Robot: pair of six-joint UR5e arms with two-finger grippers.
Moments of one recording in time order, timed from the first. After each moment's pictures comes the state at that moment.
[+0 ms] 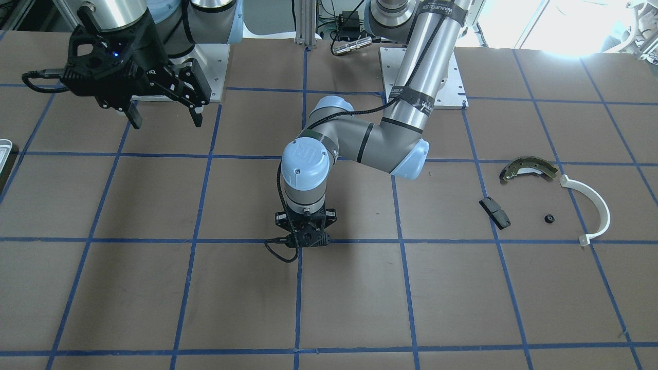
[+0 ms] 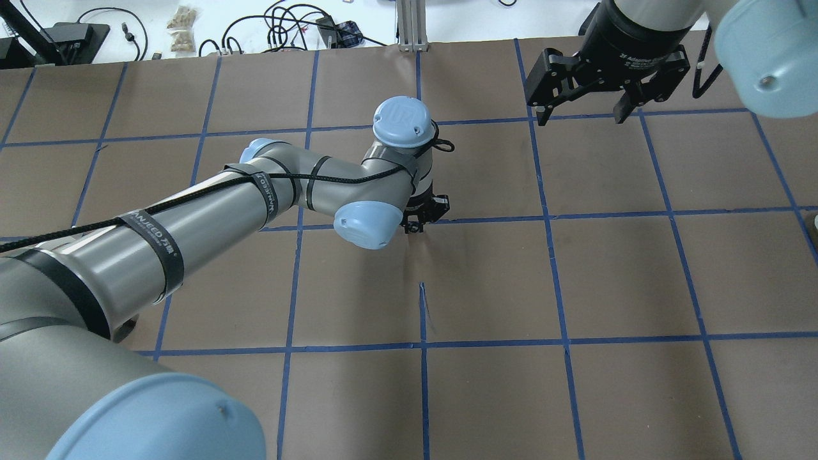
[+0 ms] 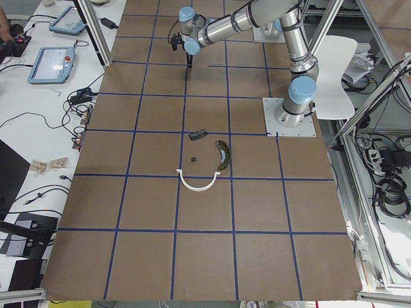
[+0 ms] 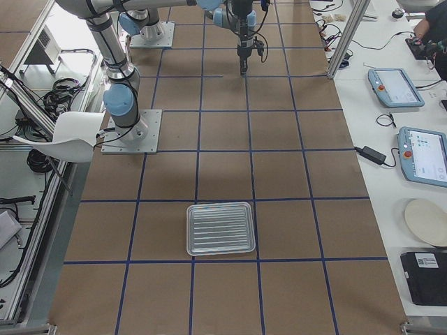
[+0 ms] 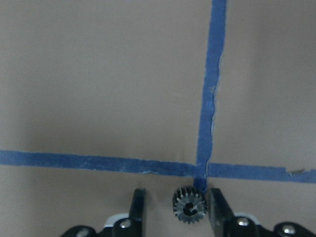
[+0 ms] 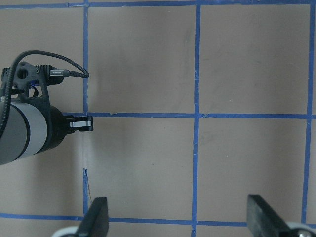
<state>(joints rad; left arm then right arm) -1.95 -2.11 -1.67 -0.93 1.57 -0.45 1.62 -1.58 1.52 -1.62 -1.52 0.04</state>
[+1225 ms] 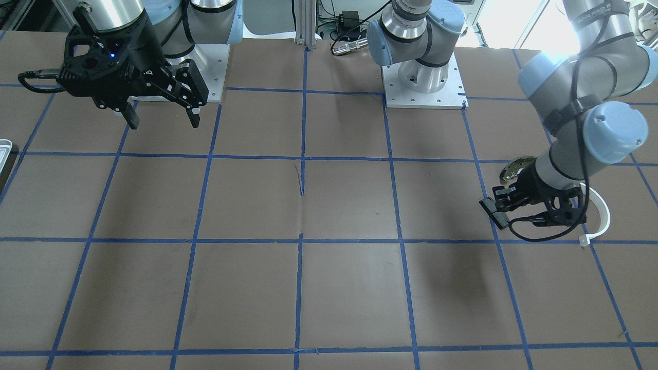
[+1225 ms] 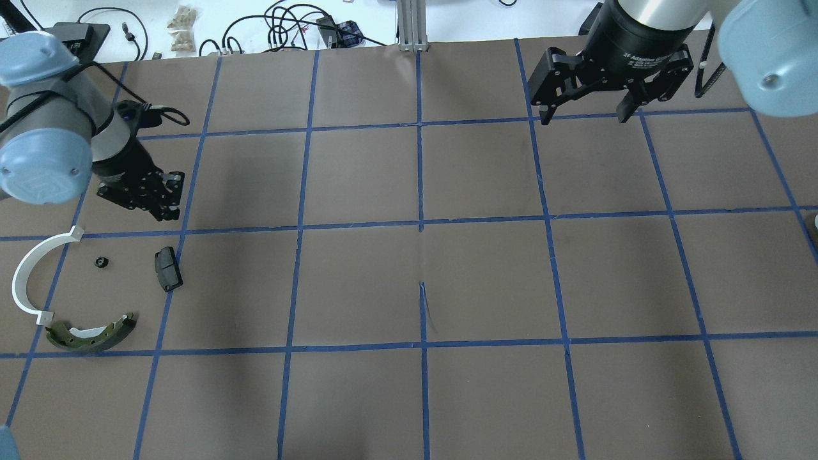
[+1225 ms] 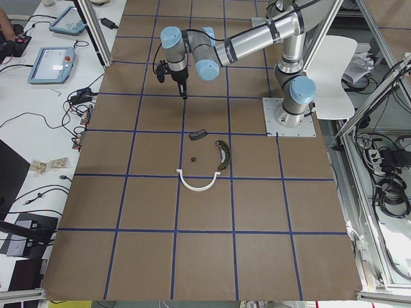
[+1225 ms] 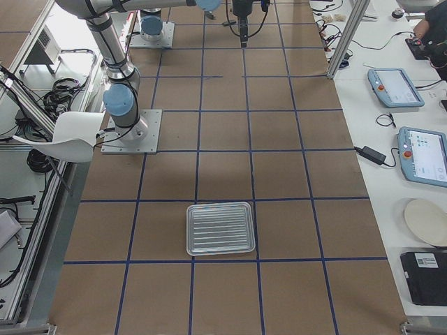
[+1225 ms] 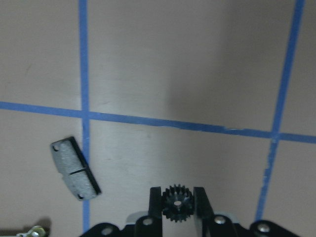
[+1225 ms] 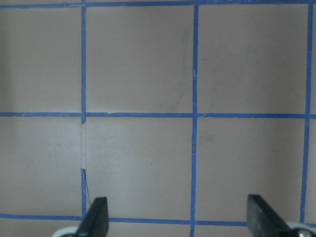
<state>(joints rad) -1.17 -1.79 -1.85 -1.17 1.62 0.34 1.62 -1.59 1.52 -1.62 -1.52 0.04</state>
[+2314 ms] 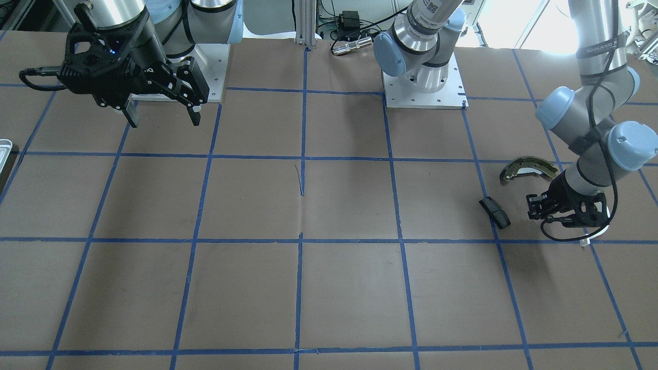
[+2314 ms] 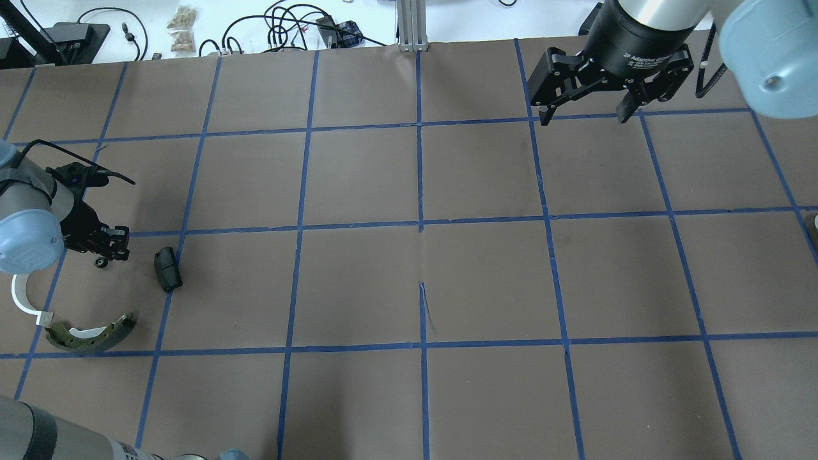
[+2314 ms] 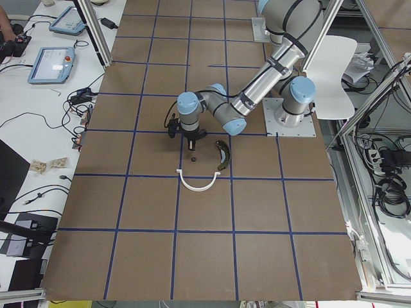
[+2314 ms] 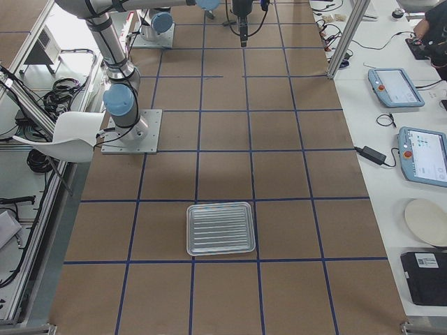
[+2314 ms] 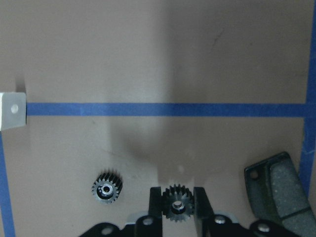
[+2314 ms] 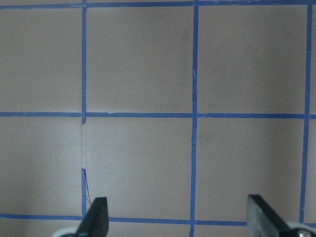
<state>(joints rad) -0.96 -1.92 -1.98 -0.82 1.63 0.62 1.62 -1.59 1.52 -1.62 -1.52 0.04</state>
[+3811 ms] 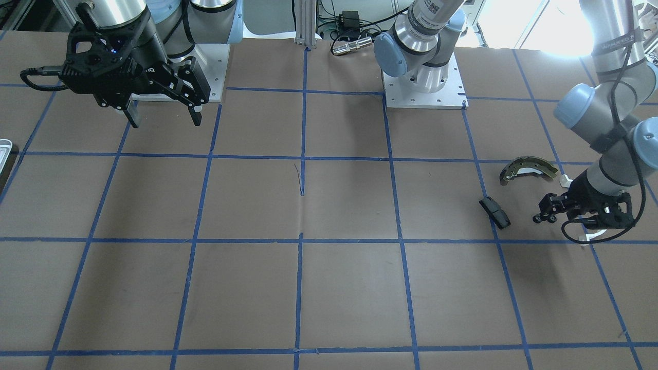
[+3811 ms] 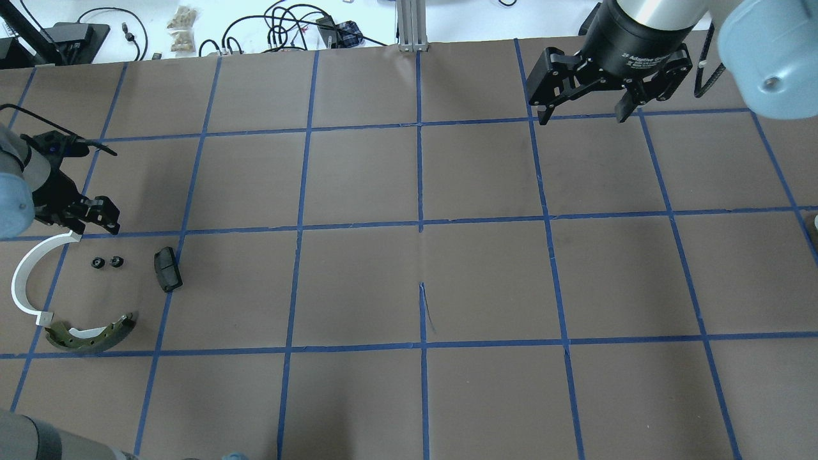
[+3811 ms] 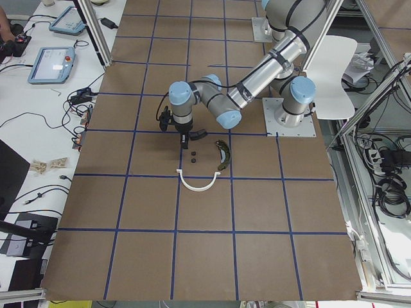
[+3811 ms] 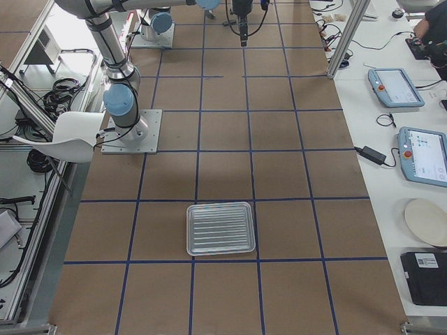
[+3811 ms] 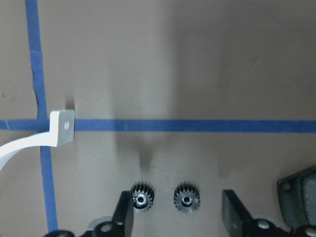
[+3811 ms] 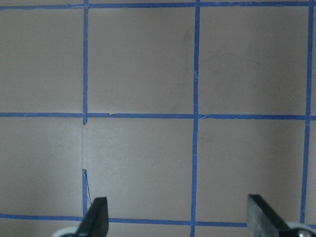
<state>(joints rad) -1.05 -1.84 -1.81 -1.06 1.64 0.56 1.63 -1.59 1.52 -1.62 -1.52 0.04</state>
